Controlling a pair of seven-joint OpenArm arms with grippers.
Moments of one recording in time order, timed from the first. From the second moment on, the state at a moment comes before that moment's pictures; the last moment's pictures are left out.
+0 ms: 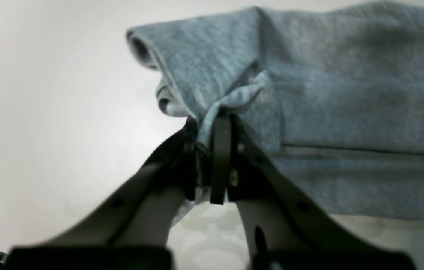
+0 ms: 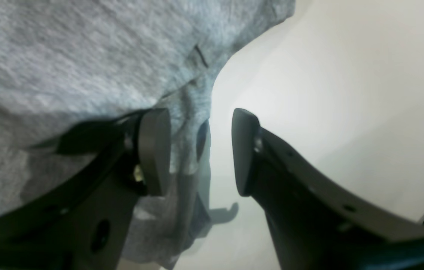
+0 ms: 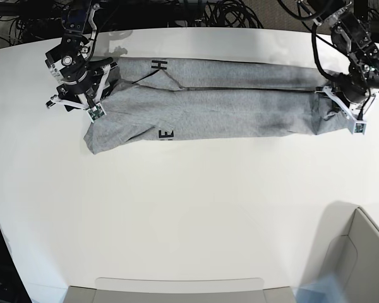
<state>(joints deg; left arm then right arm) 7.5 -9.2 -41.0 106.6 -15.7 -35.4 76.3 -15.8 0.5 15.7 108.8 -20.5 40.5 -47.2</state>
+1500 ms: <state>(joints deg) 9.6 2.1 -1.1 113.0 -15.3 -26.6 76.9 -16.1 0.5 15.8 108.7 -20.5 40.5 -47.2</state>
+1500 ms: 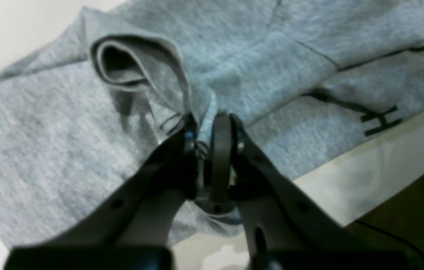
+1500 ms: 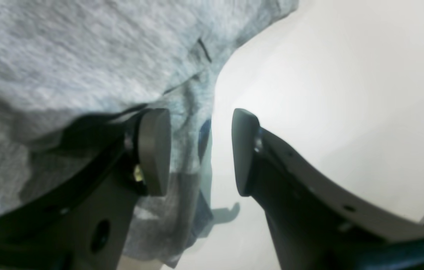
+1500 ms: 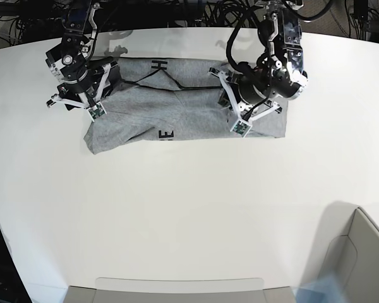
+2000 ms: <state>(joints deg) 9.3 3.7 -1.1 114.2 -15.5 -25.3 77.3 -16.1 0.5 15.8 108.7 -20.5 40.5 -47.2</state>
